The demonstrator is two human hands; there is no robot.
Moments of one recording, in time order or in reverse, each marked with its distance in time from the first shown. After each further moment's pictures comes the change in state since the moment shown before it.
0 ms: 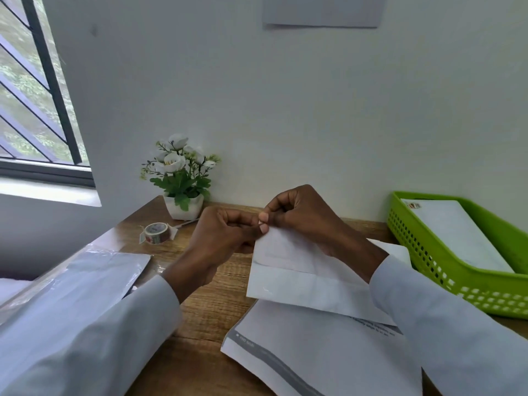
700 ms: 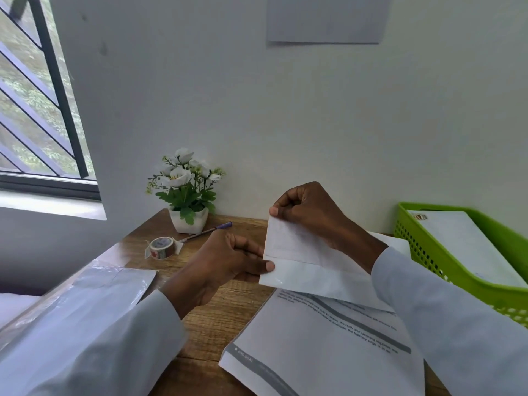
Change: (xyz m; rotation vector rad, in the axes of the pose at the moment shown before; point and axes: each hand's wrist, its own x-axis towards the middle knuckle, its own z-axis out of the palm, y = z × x) left_hand 0.006 -0.005 -0.013 0.054 -0.167 -0.222; right_hand 0.034 0.003 -0.011 -0.073 0.096 0.001
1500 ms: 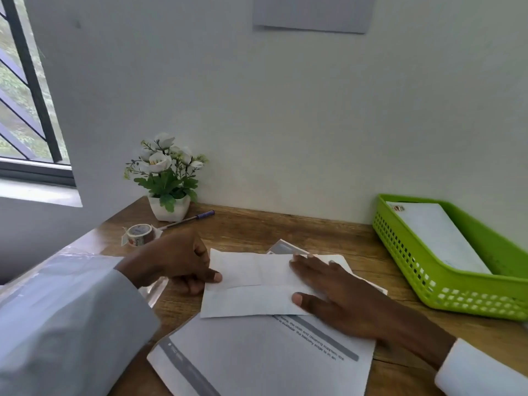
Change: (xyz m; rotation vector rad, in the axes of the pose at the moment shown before) left_hand 0.011 -0.008 -0.040 0.615 -0.142 -0.258; right_hand -0.129 0.062 -0.029 -0.689 -0.528 0.071
